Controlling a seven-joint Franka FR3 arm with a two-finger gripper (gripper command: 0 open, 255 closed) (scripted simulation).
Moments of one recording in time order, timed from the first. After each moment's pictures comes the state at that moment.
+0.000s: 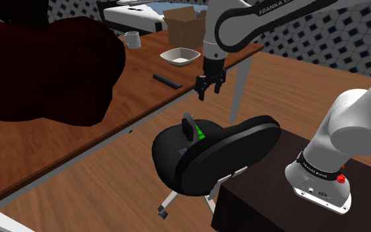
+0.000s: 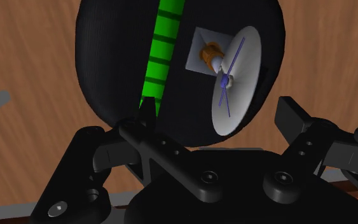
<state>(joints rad) 0.05 -0.31 0.12 -2.40 0.13 2.10 0.25</state>
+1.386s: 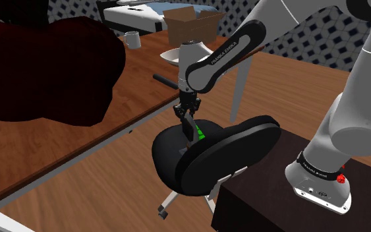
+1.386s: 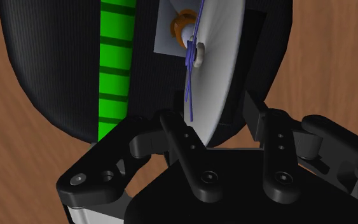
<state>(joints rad) 0.08 0.13 0.18 -2.27 0.07 2.44 0.42</state>
